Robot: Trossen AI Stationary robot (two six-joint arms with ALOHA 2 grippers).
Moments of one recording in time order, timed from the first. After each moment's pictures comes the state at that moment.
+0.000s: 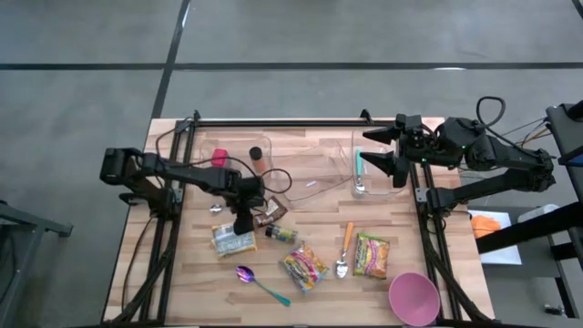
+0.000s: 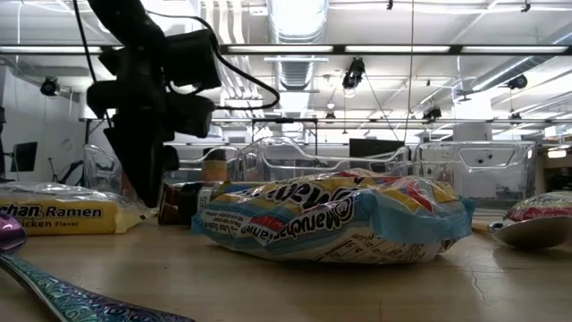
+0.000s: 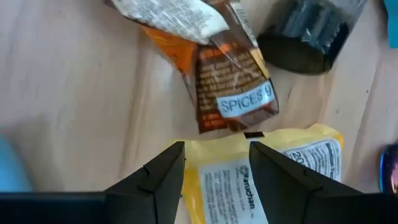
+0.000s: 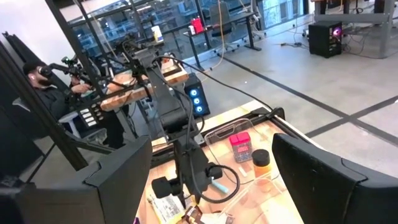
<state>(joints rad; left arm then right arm) 0.07 1.55 0.79 -0.57 0.29 -0.21 0.02 0.90 1.21 -0.42 0.20 0.36</state>
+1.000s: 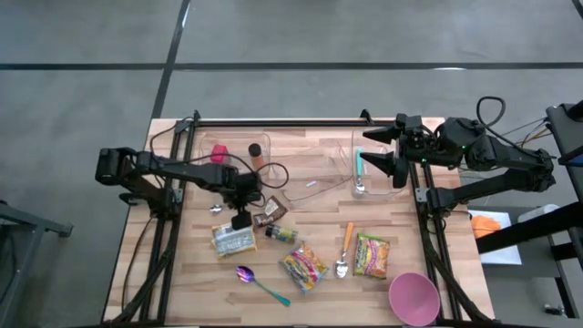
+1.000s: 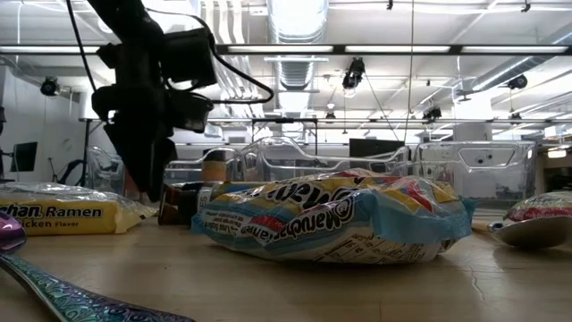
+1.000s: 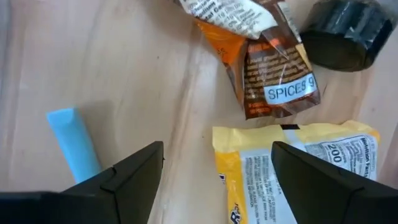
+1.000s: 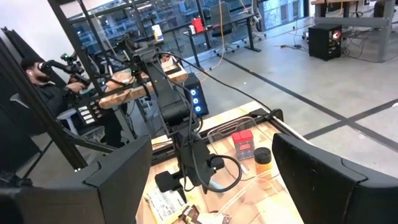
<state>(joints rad) 0.10 1.51 0.79 -0.63 0.20 -0.18 0.02 0.90 1.21 -0.42 0.20 0.34</state>
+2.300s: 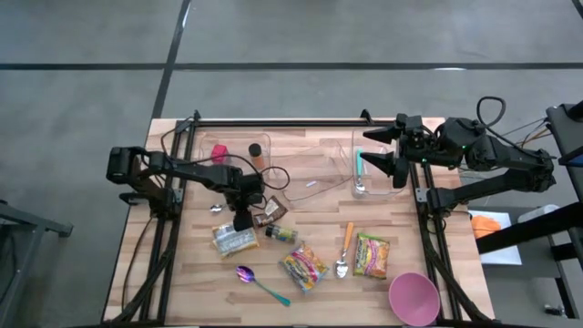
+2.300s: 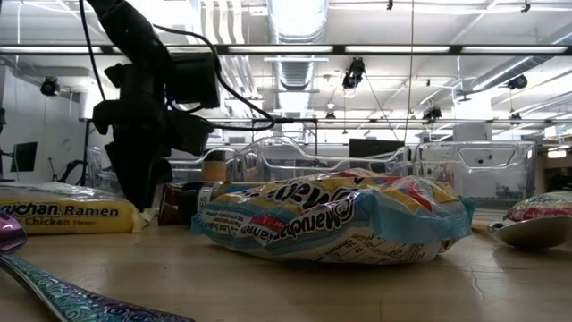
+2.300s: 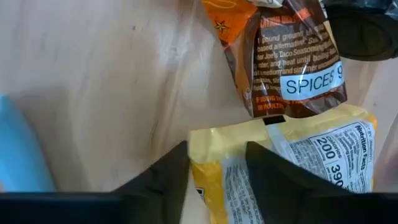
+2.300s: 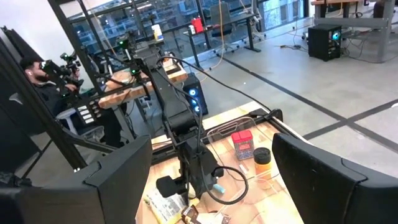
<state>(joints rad) 0.10 1.62 0.76 -0.57 0.34 -0.21 0.02 0.90 1.21 -0.42 0.20 0.33</state>
